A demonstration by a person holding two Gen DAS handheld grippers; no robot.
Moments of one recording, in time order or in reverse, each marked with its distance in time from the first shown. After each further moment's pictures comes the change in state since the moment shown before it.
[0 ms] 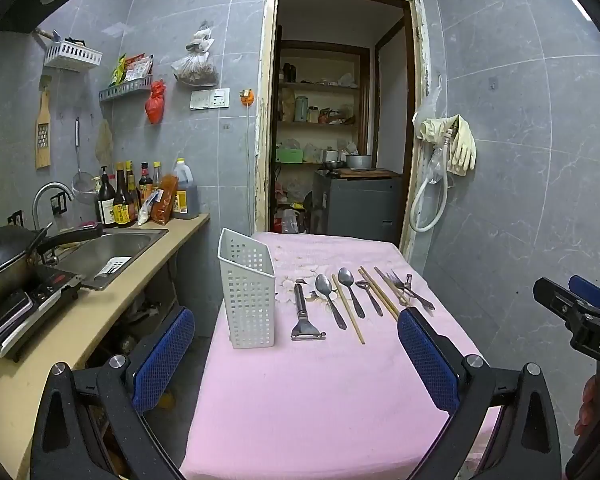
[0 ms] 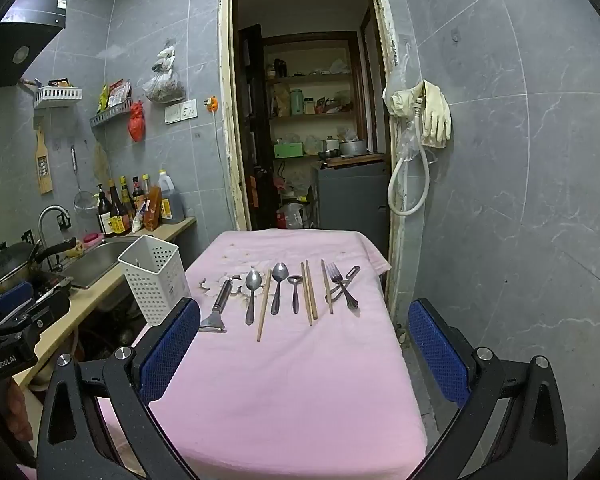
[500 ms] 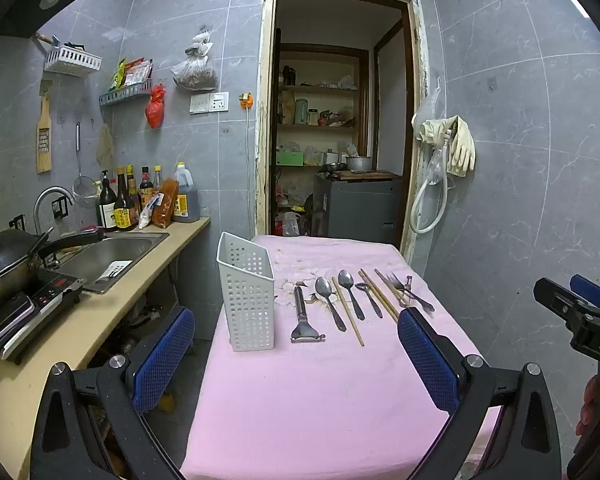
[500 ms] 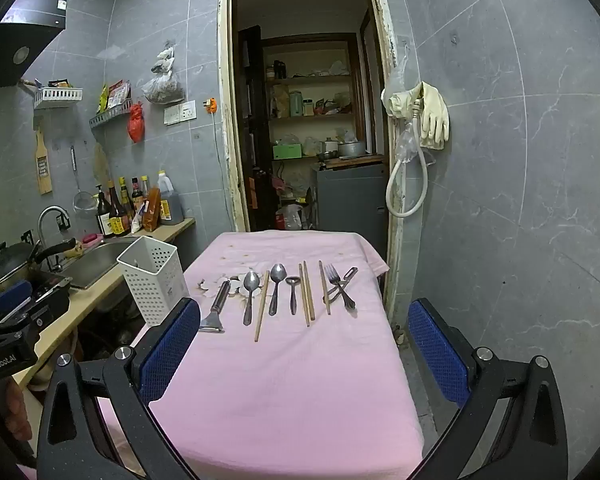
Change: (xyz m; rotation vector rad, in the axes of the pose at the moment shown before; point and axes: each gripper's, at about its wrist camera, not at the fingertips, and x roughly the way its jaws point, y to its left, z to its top) left arm -0.001 0.000 0.000 0.008 -0.007 0.004; right arm -0.003 -0.002 0.000 0.001 0.000 -0.001
